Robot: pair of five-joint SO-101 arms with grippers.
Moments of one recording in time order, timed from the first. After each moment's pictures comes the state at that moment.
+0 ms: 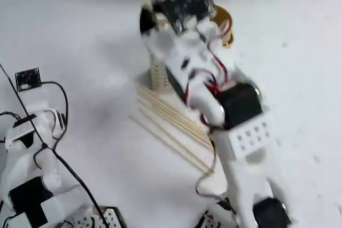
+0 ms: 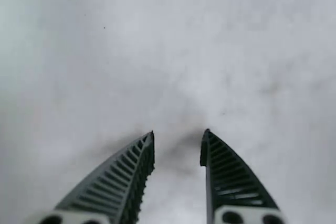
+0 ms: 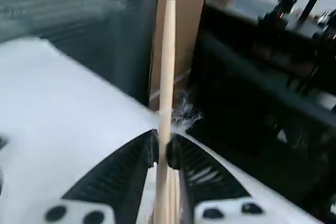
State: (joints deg) left arm -36.4 -11.5 57.0 31.8 -6.9; right arm -30.9 -18.0 -17.1 52.2 14.0
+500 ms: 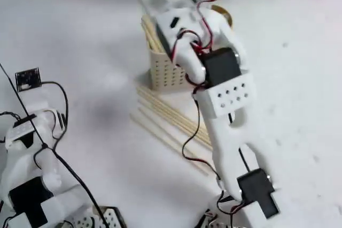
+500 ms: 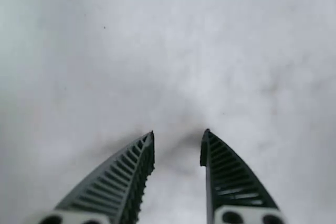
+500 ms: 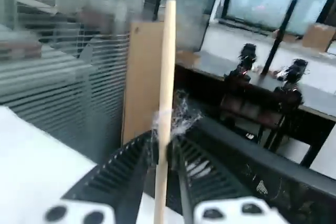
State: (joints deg) left arm -36.4 -11.5 57.0 31.8 -6.9; right arm -27.5 -5.6 -24.9 36.7 13.8
